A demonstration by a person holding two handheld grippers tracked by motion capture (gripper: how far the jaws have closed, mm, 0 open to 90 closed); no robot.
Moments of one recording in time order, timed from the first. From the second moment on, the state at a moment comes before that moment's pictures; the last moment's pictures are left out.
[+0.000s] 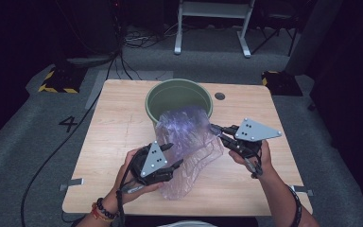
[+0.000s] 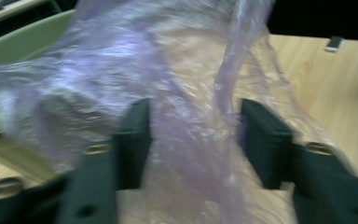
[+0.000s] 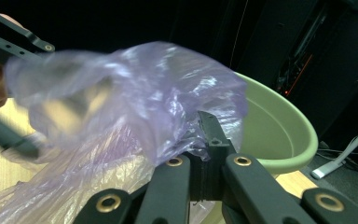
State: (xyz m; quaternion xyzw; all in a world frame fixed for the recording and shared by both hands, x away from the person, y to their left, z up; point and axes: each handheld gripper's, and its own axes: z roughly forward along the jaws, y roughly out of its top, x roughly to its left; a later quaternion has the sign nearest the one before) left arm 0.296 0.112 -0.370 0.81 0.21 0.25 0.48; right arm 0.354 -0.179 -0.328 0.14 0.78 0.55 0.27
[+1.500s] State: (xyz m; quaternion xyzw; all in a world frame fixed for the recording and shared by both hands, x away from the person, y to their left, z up) left arm 0.371 0.180 -0.326 0.78 0.24 0.31 0.48; right arm 0.418 -0.186 -0.315 0.20 0.79 0.50 0.28
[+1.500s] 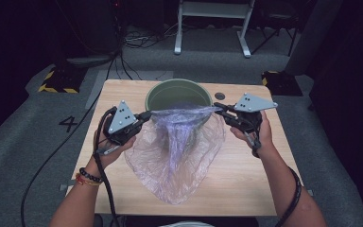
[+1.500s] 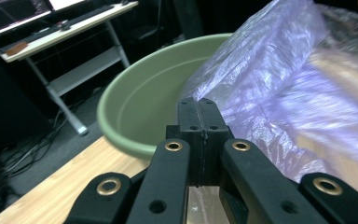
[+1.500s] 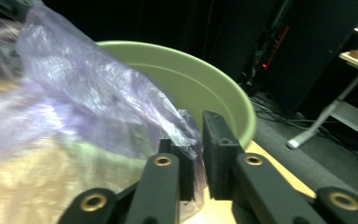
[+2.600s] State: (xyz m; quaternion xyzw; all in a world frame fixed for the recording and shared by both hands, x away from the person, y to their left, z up) left arm 0.424 0.204 -0.302 0.78 0.30 0.28 0.47; right arm 0.461 -0.189 -0.310 0.23 0.78 0.53 0.24
